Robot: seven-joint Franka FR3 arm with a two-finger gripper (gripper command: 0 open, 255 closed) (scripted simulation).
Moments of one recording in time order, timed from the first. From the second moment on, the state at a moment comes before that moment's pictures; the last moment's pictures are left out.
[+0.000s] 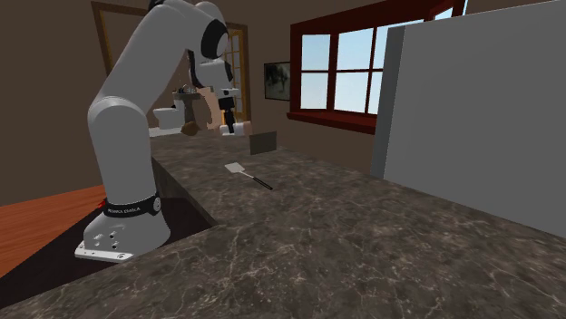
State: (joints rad) arm 0.63 0.60 0.91 -1.71 -0.69 1.90 1.70
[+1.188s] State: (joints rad) arm 0.66 0.68 0.85 -1.74 -0.77 1.99 1.75
